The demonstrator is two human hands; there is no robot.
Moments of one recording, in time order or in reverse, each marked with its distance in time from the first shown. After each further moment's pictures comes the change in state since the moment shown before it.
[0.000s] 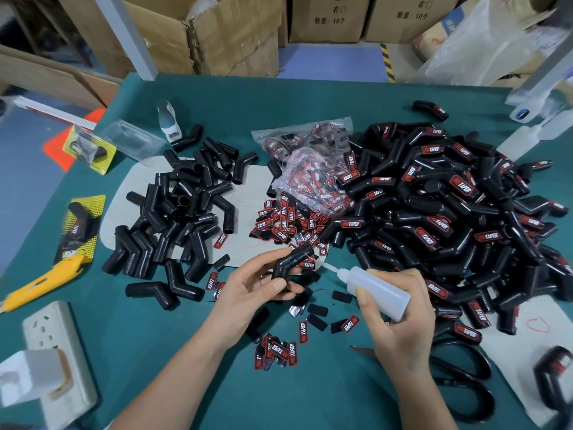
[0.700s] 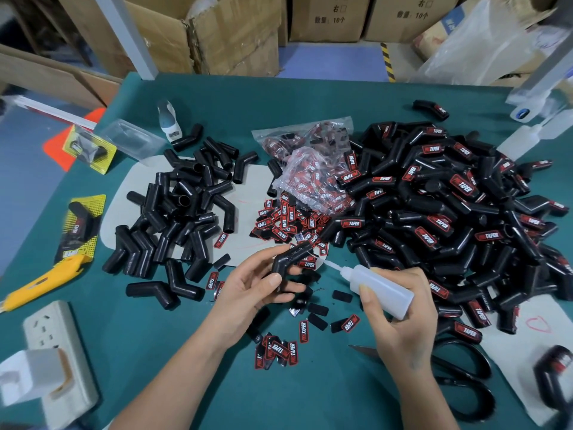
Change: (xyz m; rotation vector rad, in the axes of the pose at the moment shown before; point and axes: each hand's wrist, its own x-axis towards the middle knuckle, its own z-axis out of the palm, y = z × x) left_hand 0.000 0.003 0.000 -0.067 -0.013 -0.036; right_hand 0.001 0.000 0.000 0.008 0.006 0.005
